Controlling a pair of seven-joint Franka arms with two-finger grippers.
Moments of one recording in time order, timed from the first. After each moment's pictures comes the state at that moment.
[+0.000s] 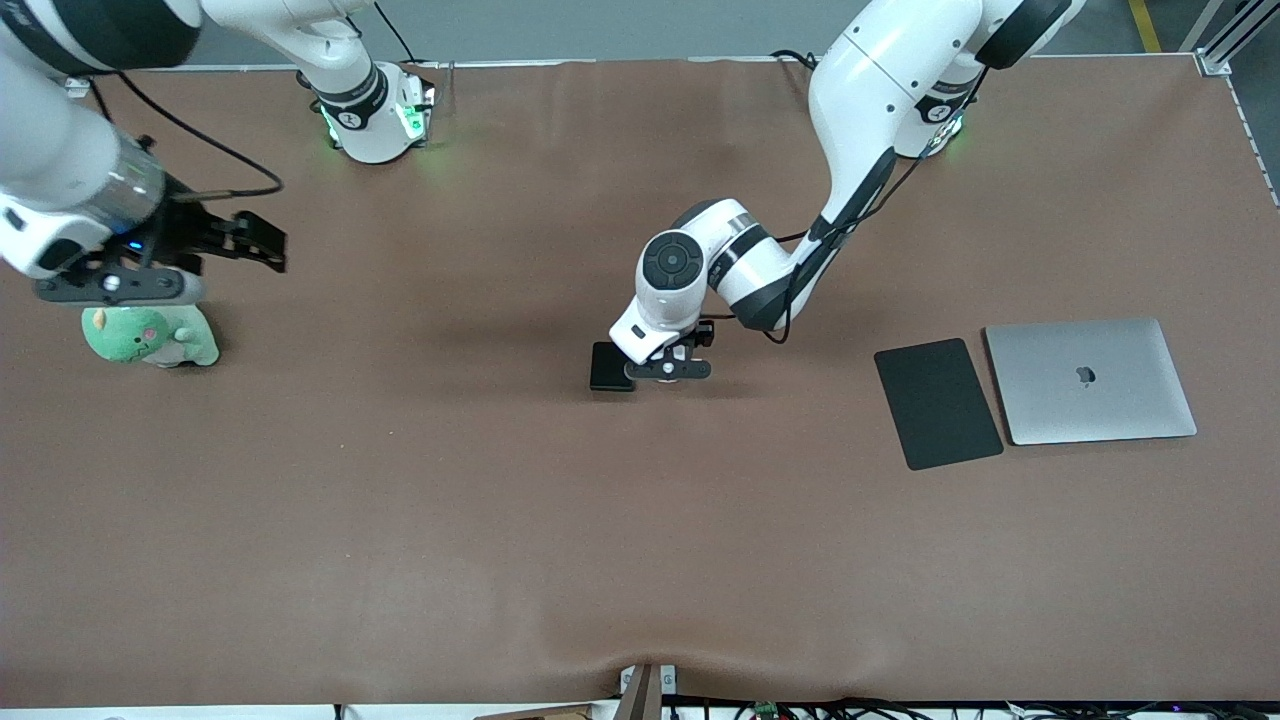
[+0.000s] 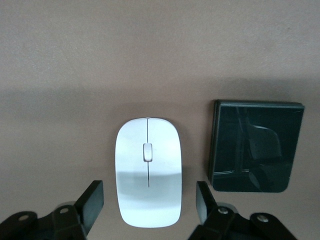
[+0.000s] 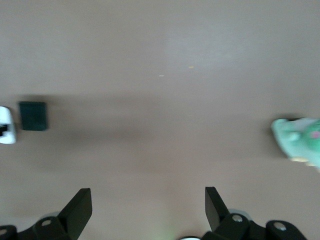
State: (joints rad) left arm -0.54 0.74 -0.31 -1.61 0.18 2.26 -0.87; right arm 0.23 0.04 -0.03 -1.62 0.07 1.54 0.22
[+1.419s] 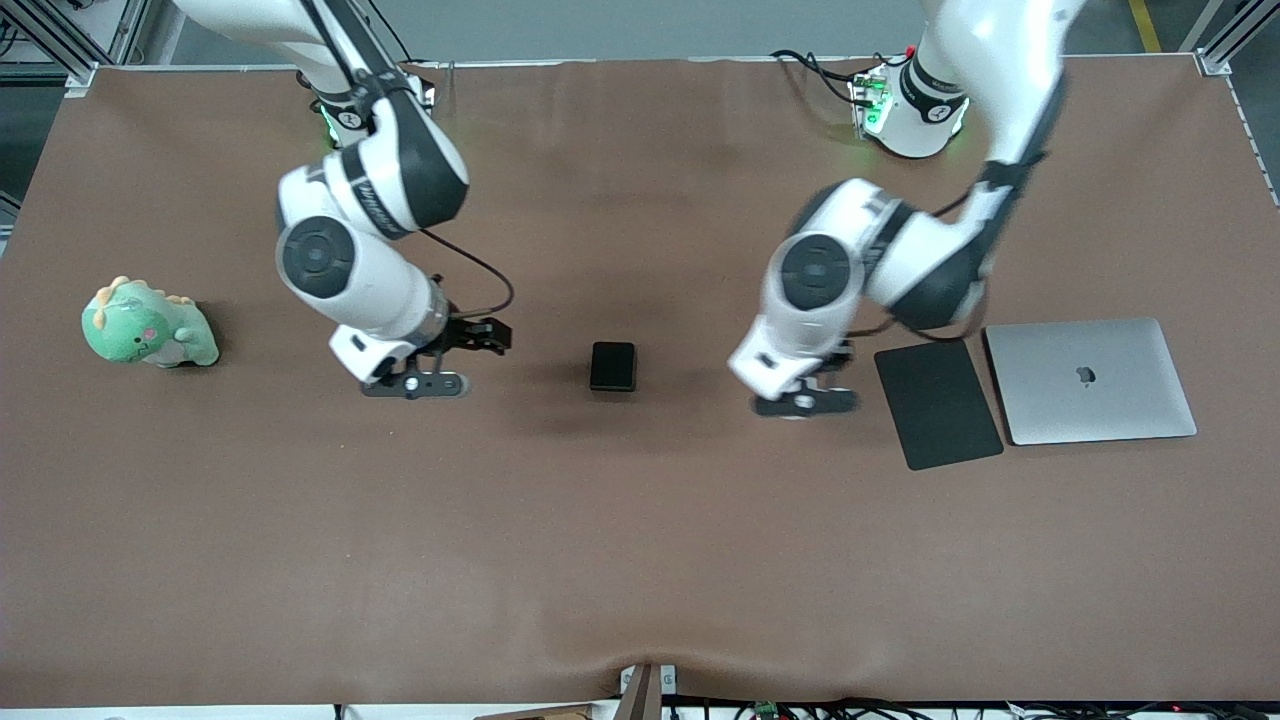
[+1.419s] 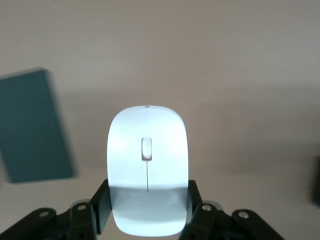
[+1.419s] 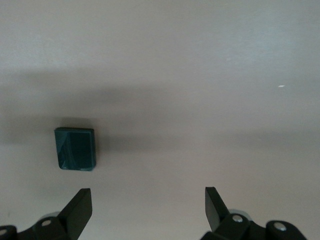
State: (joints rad) left arm -0.24 0.44 -0.30 -1.64 0.23 1.94 -0.59; right arm 0.49 0.33 -0.03 -1.78 0.17 2.05 0.40
